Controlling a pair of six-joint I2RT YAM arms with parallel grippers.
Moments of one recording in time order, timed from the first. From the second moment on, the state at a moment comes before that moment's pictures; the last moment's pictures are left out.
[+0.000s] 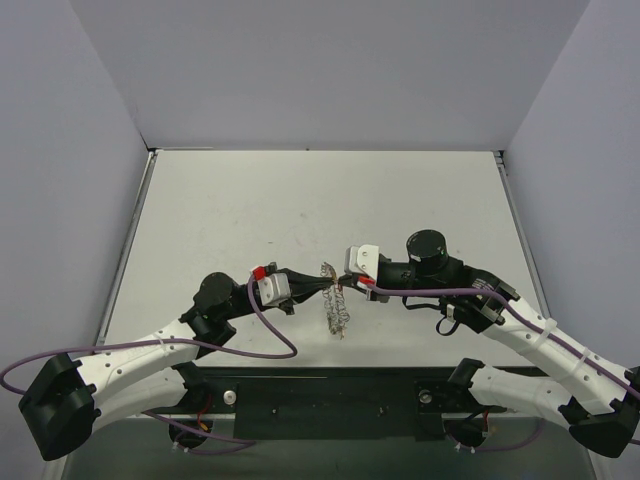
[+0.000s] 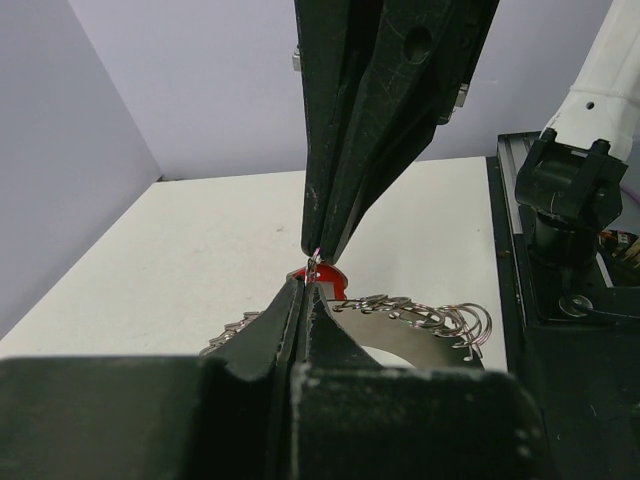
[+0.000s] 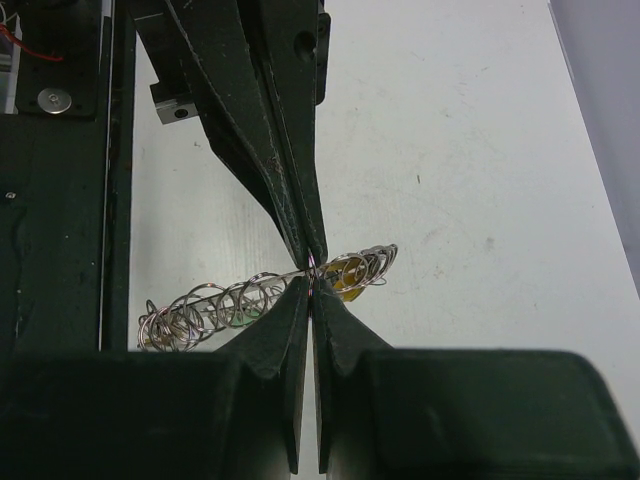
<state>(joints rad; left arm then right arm) -0.86 0.95 0.43 0.76 0.49 0.10 0.87 0.94 0.97 -0.42 -0.42 -0.52</state>
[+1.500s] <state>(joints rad) -0.83 0.97 0.43 0.86 0.47 -0.11 0.88 0.94 0.97 -0.43 -0.38 -0.58</state>
